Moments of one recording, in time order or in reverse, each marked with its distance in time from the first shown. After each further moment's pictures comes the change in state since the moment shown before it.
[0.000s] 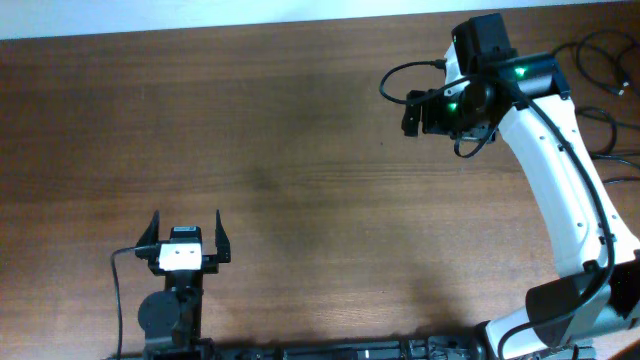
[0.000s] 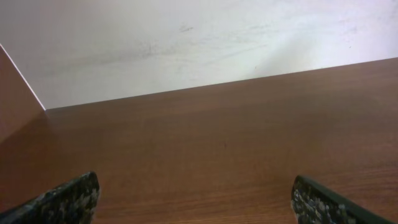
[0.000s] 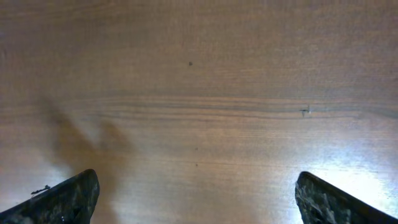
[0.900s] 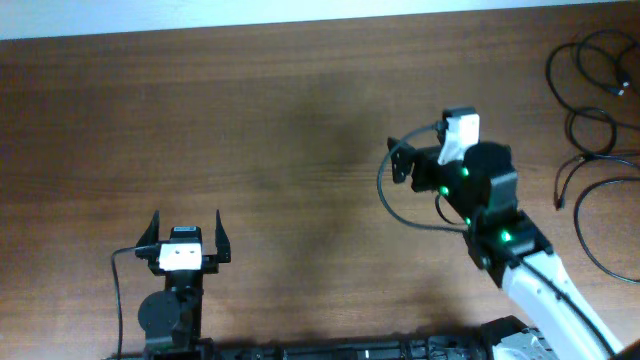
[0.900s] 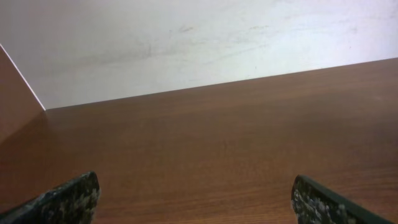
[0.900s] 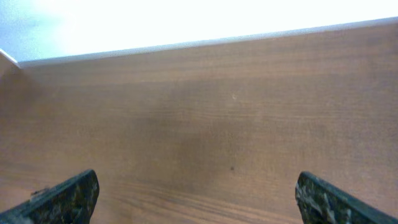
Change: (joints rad) left arm 0.000 0.000 0.000 0.000 -0.001 0.000; right arm 0.089 -0.639 -1.086 1.271 0.035 -0.005
